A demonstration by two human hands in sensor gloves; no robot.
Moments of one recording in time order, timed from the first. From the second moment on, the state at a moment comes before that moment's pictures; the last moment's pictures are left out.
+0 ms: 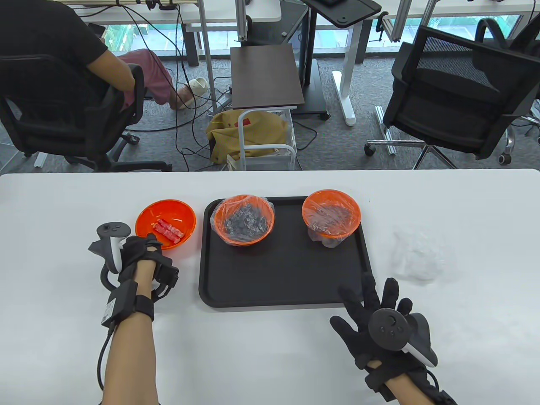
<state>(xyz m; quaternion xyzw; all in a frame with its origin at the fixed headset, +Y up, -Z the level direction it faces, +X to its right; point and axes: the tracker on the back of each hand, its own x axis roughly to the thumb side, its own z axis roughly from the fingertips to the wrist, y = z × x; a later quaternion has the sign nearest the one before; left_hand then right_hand) -0.345 -0.758 -0.415 -0.12 0.43 0.34 0.83 0.204 -0.724 -0.236 0.11 0.03 0.97 0.19</state>
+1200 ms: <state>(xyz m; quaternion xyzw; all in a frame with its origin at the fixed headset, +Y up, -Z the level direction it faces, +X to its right) -0.304 -0.651 -0.284 -0.13 0.17 0.35 0.91 0.202 -0.726 -0.243 0.12 0.04 0.98 0.18</state>
